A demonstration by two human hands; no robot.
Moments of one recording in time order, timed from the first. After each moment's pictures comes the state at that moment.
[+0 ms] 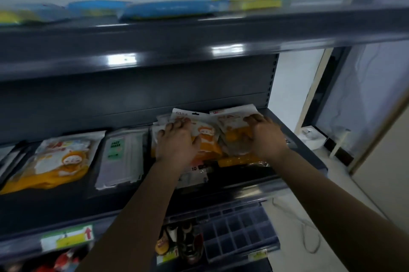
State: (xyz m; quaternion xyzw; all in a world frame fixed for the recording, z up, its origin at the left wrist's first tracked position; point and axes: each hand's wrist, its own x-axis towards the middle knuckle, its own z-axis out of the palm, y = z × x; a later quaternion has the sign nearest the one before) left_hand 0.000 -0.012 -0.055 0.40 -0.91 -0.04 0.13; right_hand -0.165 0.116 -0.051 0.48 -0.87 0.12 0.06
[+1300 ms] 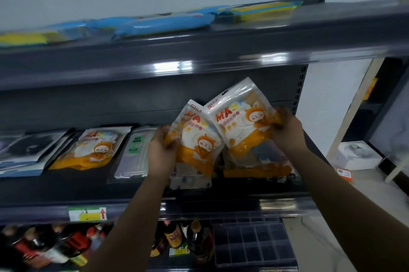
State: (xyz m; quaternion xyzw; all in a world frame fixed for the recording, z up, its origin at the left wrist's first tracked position) left_hand 0.029 -0.015 -0.072 0.48 -0.69 -0.30 0.45; right_hand -0.212 0.108 -0.036 0.42 -0.77 0.47 -0.05
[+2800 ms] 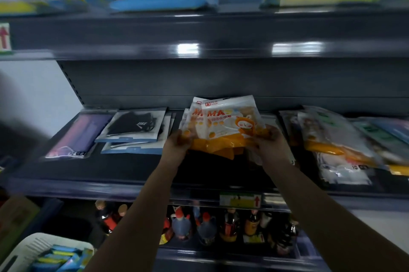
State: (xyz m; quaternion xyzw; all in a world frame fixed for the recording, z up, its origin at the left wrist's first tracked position) left_hand 0.333 -0.192 -0.115 0.48 -0.54 -0.57 0.40; right_hand 0.138 -0.097 -0.100 0.23 -0.59 0.69 -0.36
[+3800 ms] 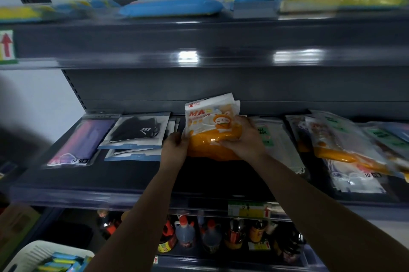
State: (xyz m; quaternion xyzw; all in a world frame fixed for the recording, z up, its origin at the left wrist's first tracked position) left_hand 0.341 -0.201 -0.099 0.55 -0.61 -0.45 0.36; right_hand 0.169 -0.139 -0.086 0.50 -0.75 0.40 -0.17
